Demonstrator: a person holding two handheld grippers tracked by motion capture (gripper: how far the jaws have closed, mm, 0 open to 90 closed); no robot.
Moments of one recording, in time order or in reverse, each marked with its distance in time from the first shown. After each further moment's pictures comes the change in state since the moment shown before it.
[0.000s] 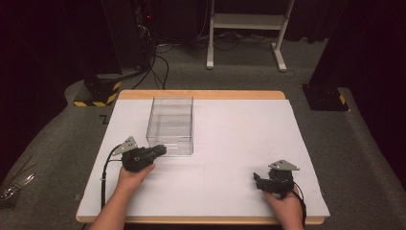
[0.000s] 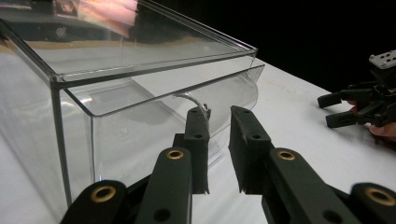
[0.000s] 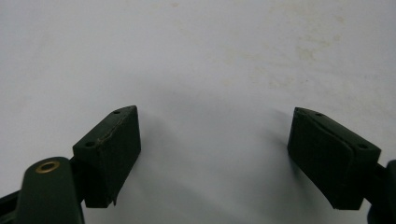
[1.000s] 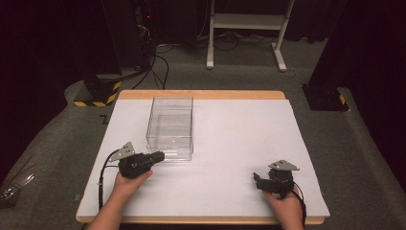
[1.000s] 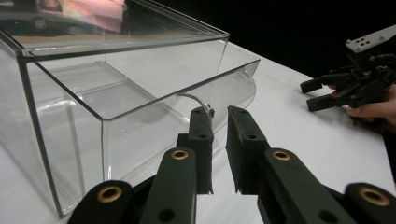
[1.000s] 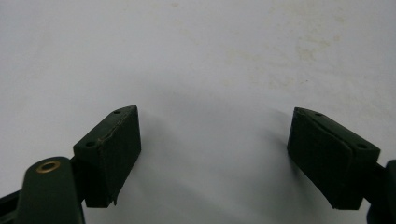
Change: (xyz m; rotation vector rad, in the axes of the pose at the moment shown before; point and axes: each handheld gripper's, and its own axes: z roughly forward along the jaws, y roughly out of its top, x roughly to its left) left arm -0.013 -0.007 -0.016 0.024 -0.041 0.026; right arm 0.000 0.000 0.000 -0.002 0.000 -0.002
